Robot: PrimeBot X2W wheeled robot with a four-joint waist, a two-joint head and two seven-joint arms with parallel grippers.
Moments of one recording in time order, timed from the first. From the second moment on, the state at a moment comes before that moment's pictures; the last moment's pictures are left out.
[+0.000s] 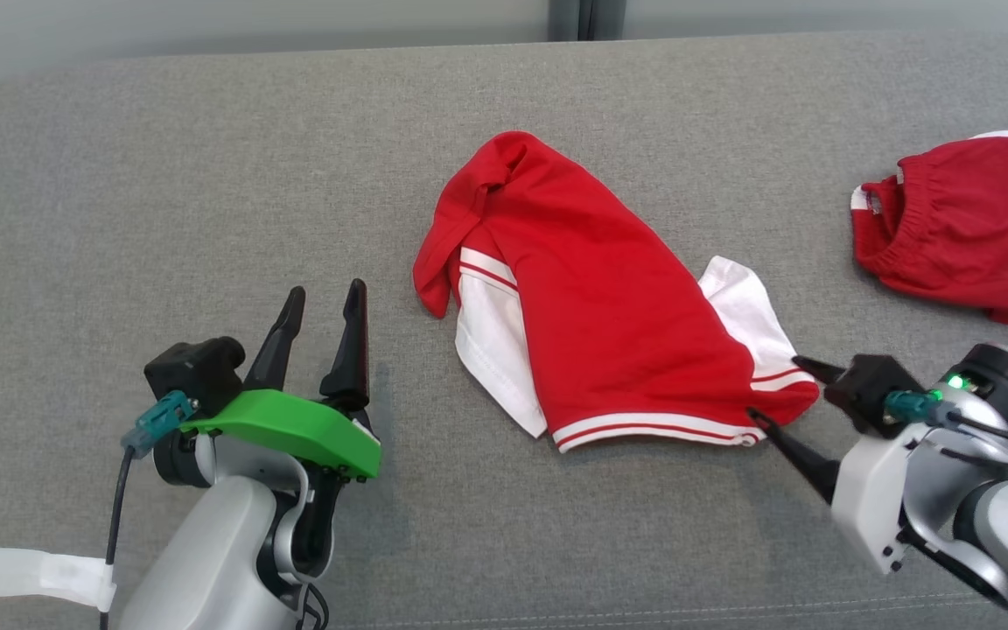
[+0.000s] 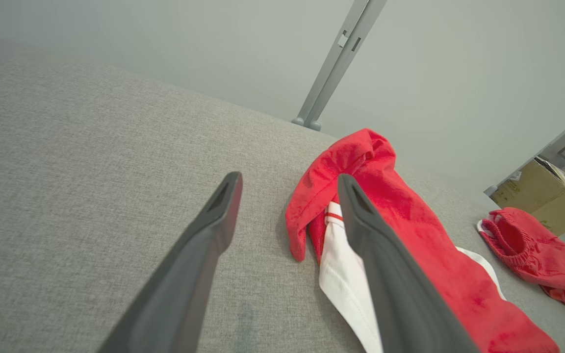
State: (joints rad) left arm -0.34 0.12 -0.49 0.27 -0.80 0.13 -0.25; right arm -0.16 -0.64 0.64 -0.16 0.31 0.06 0.30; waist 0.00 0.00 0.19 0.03
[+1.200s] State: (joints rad) left arm -0.33 0.09 -0.49 0.21 -0.78 0.13 -0.23; right arm -0.14 -0.88 0.60 -0.12 0.42 0.11 0.38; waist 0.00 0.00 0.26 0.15
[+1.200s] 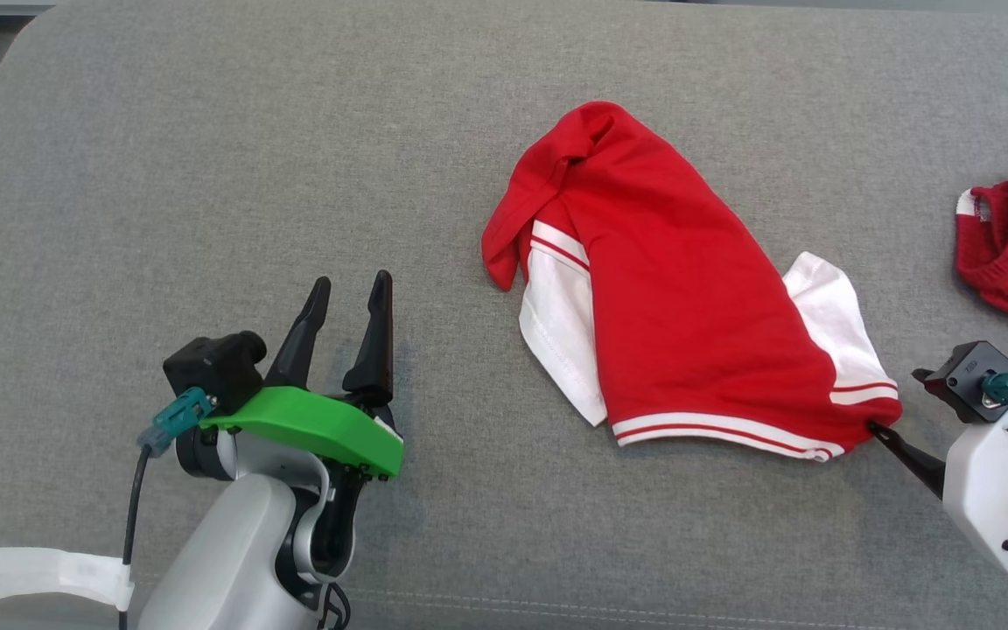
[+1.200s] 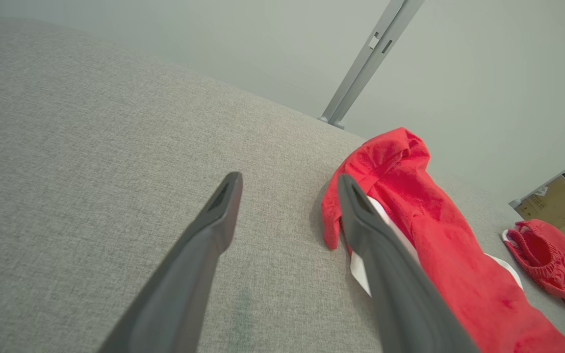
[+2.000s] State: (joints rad) left arm -0.33 0.08 -0.48 0.22 -0.78 0.13 -0.22; right arm -0.26 -0.72 0.80 -0.09 0.57 0.12 0.35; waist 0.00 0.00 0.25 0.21
